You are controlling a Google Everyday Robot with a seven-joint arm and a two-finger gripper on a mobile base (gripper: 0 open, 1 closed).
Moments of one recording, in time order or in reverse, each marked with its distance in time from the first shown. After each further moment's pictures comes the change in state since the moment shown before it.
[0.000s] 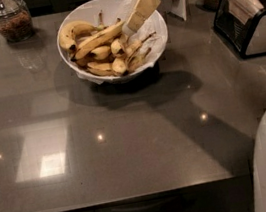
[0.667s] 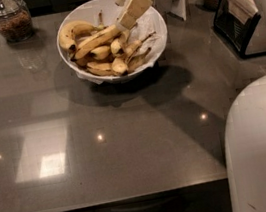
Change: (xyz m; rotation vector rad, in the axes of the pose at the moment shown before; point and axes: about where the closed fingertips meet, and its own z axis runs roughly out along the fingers) arm 0.006 -0.023 0.017 0.000 0.039 0.006
